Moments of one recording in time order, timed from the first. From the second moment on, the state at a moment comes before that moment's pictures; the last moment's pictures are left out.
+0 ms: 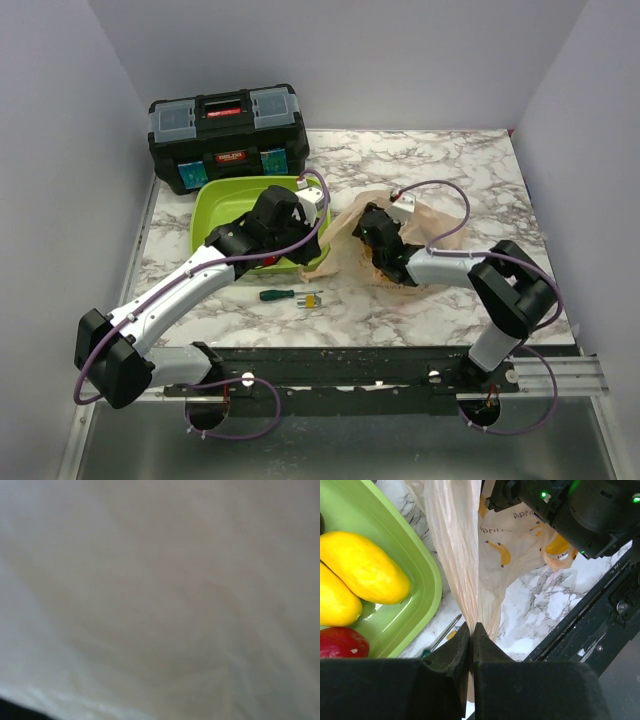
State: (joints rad) left arm -0.70 1.23 1.06 -0.53 0.22 -0.20; right arm 0.73 1.67 0.78 0.37 0.72 0.72
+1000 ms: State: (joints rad) left arm -0.70 1.25 1.05 -0.52 0.22 -0.20; right arm 0.66 1.87 0.91 0.37 0.72 0.67
